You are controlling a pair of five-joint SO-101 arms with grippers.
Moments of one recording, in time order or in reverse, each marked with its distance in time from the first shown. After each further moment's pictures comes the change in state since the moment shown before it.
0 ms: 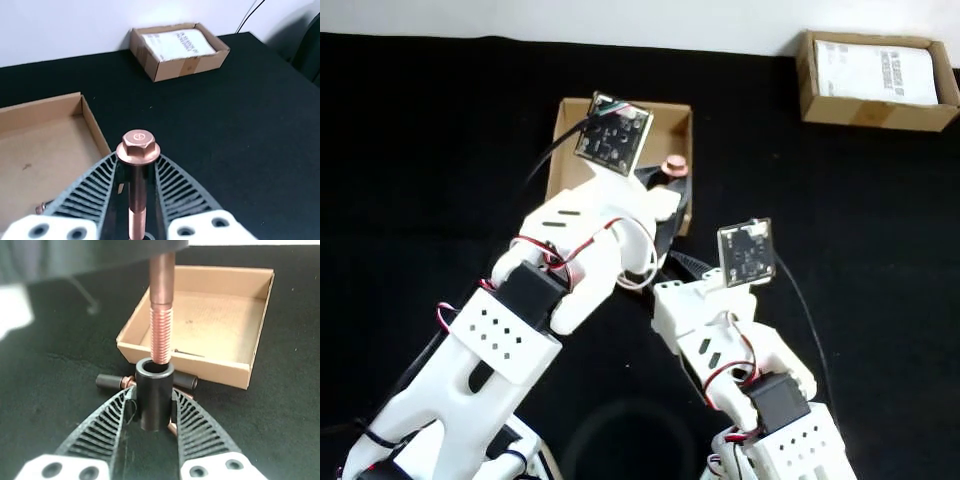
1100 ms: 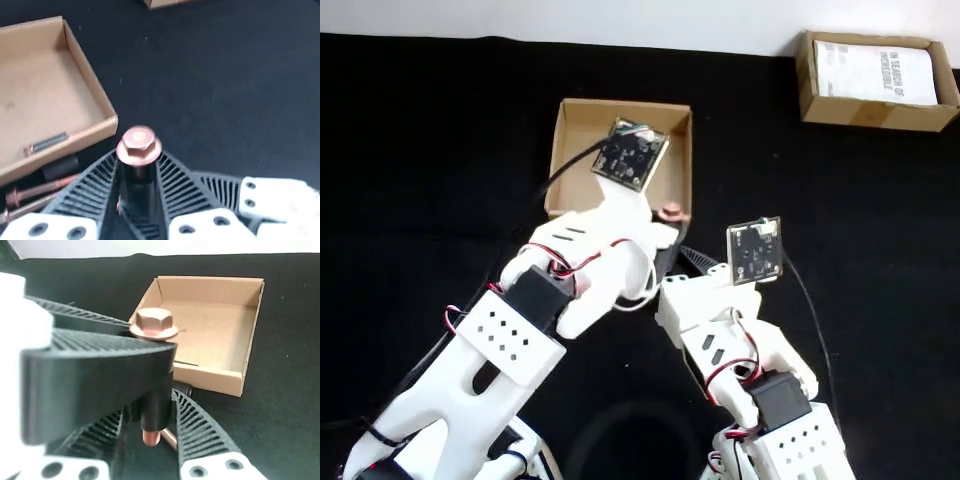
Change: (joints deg) left arm 0.7 0.0 3.6 14.7 0.2; right arm 2.1 0.1 0.0 -2.1 0.0
